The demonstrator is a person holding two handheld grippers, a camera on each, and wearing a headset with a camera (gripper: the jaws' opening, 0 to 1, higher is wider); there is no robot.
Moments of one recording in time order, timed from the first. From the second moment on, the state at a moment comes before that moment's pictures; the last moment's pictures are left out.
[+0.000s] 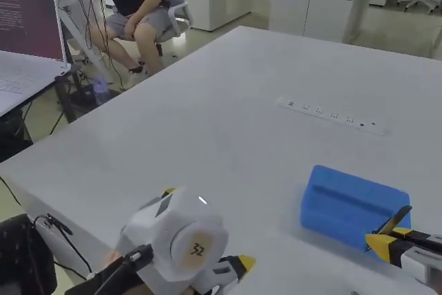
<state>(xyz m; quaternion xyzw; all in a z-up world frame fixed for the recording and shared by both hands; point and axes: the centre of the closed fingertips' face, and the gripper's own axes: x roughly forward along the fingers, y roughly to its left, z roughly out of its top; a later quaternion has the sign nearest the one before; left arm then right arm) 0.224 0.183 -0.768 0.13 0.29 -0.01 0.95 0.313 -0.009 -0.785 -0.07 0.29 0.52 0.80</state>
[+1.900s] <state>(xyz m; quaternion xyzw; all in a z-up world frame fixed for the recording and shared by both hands) 0.223 0.179 -0.775 0.15 0.30 -0.03 0.94 0.297 -0.015 -0.835 -0.11 0.32 0.53 0.78</state>
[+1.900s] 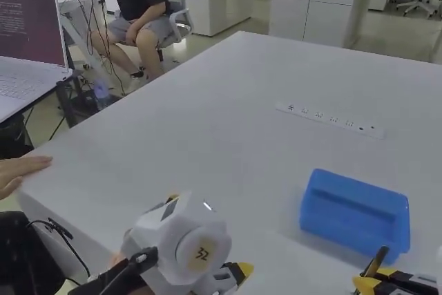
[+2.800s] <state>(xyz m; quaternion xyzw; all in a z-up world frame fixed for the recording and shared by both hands) 0.224 0.180 -0.776 0.15 0.30 -0.02 0.94 0.315 -0.006 -0.786 -0.07 0.29 0.52 0.80</state>
